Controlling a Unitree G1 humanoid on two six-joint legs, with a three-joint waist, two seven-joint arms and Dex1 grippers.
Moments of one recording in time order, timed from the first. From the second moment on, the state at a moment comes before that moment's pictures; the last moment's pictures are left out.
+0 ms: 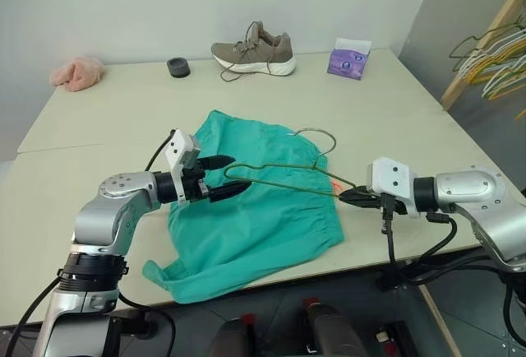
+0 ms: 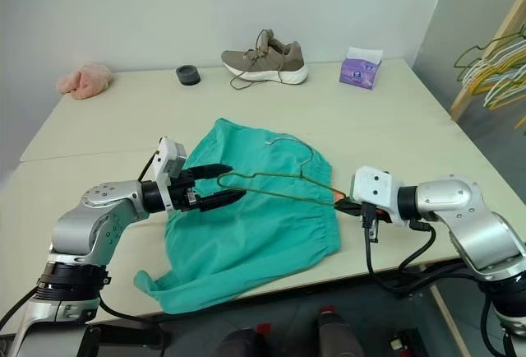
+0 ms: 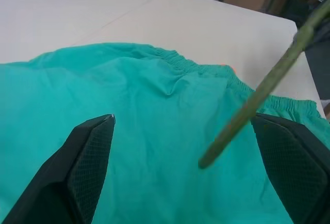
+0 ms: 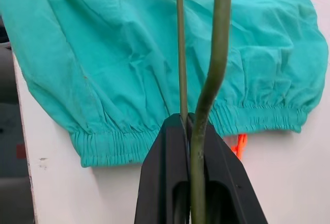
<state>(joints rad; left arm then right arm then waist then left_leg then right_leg) -0.42 0.64 0.06 0.01 -0.48 0.53 -1.04 -0.37 -0.90 0.14 -0.38 0.25 0.51 1.07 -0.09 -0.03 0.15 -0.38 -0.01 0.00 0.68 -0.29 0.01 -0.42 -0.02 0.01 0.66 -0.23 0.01</state>
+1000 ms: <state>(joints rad) -0.33 0.67 0.07 -0.04 -0.44 0.41 -1.01 -0.08 -0.91 -0.28 -0.33 0.52 1.09 0.85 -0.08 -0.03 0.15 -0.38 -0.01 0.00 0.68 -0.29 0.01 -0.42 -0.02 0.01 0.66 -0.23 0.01</state>
